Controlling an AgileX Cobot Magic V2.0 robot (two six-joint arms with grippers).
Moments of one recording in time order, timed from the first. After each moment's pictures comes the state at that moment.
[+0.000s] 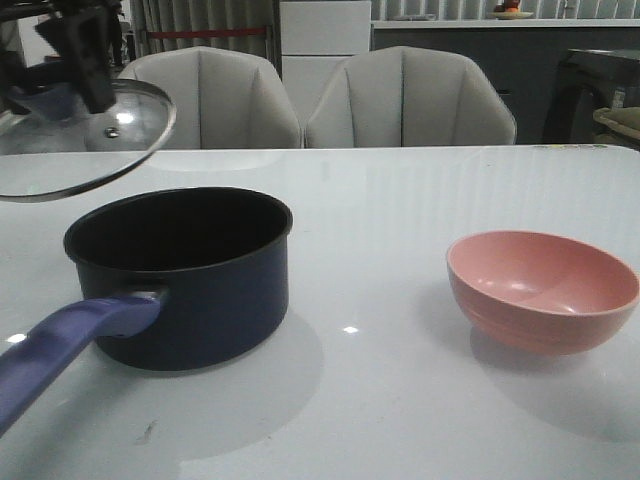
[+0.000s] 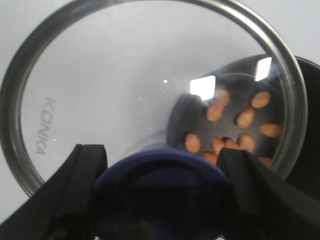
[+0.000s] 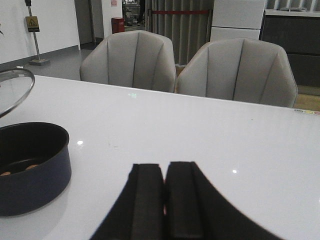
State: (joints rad) left arm -0.24 1.81 -1.71 -0.10 1.24 -0.02; right arm 0.30 0.26 -0.17 0.13 0.00 -0.09
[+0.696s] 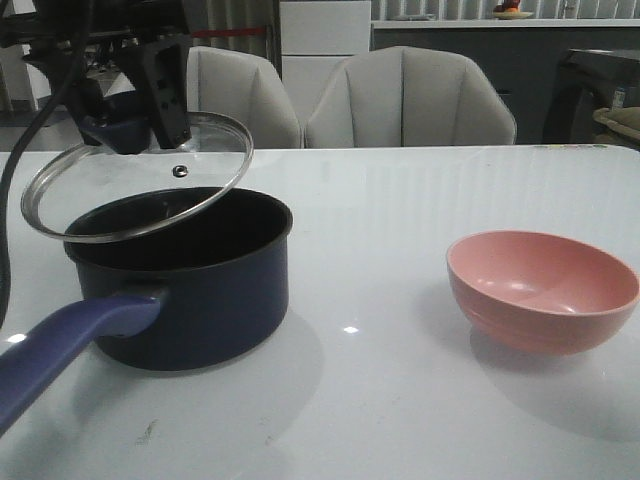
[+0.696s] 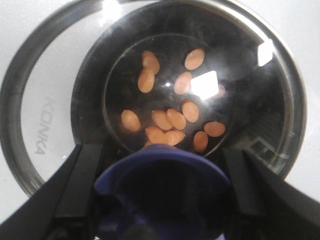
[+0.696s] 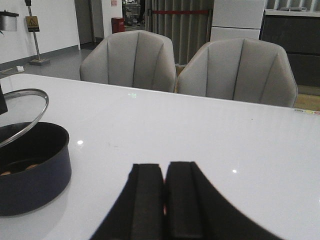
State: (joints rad) left arm -0.39 1.81 -1.66 -0.10 1.25 -0.01; right arm 0.30 0.26 -0.17 0.13 0.00 -0.09
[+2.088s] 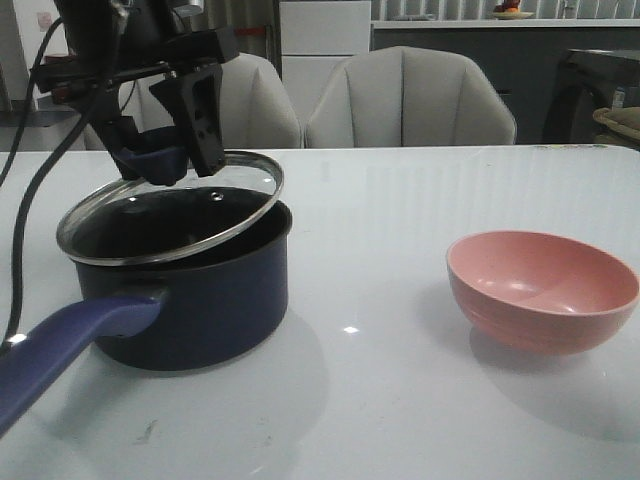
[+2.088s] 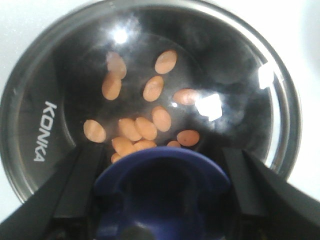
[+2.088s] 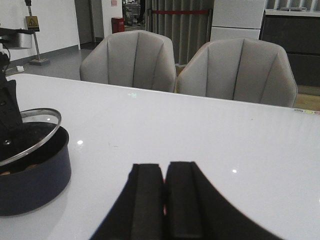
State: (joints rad) left arm -0.39 1.89 -1.67 -0.21 1.23 0.00; right arm 0.30 0.26 -0.17 0.13 0.01 -0.09
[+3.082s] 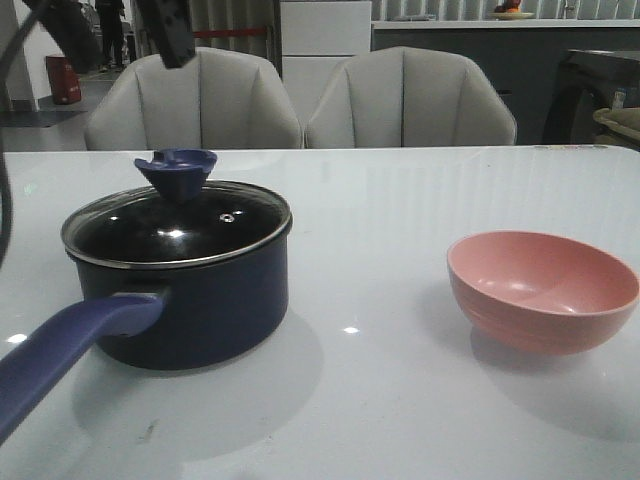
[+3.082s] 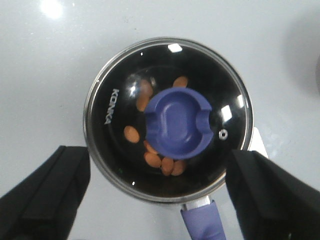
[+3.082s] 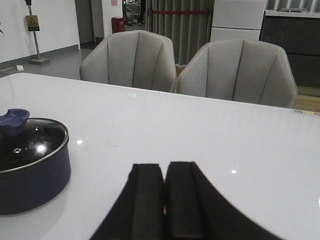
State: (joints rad) left arm -0.39 1.66 -1.66 -0.11 1.24 0.00; right arm 0.30 0.26 -0.17 0.13 0.01 -0.10
